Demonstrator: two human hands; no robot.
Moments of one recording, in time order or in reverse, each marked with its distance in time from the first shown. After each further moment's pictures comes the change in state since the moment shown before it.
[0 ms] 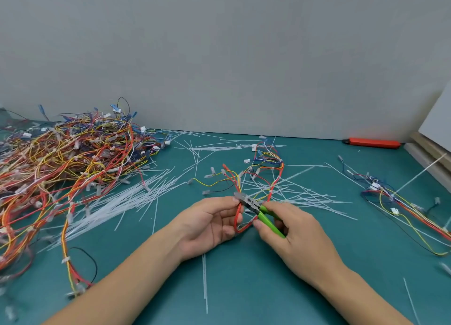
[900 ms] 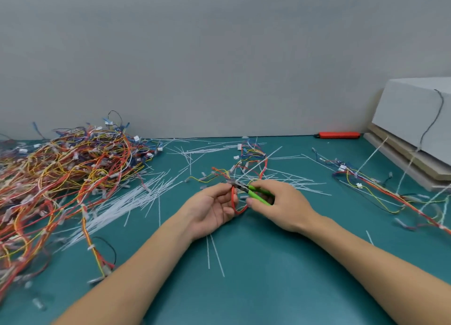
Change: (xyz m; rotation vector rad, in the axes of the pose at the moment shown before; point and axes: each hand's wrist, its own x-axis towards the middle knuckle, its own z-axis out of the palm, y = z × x) left_hand -0.003 0.000 0.004 -0.078 -0.019 0.010; right_hand 0.021 0.005 -0.003 -0.033 -0.061 0.016
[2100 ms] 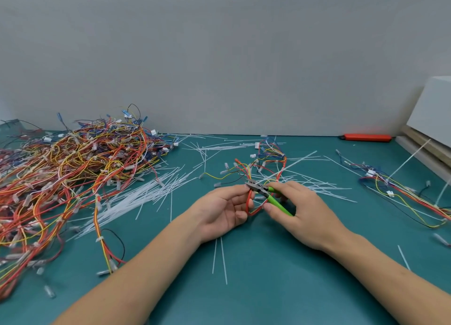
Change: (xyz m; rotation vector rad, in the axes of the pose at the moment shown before) left_hand -0.002 -0.002 -0.005 0.102 -0.013 0.020; right_hand -0.015 0.003 0.000 0.008 0.029 -0.083
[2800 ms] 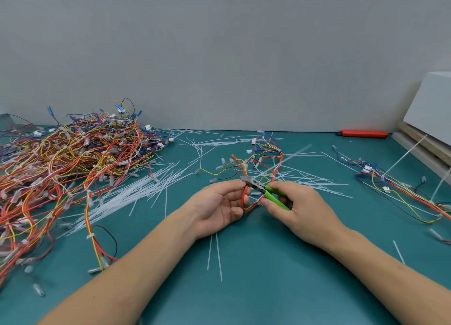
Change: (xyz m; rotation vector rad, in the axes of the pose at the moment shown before) left_hand 0.001 -0.001 0.000 -0.003 0.017 -0.009; right_hand 0.002 0.001 0.002 -0.032 0.022 -0.028
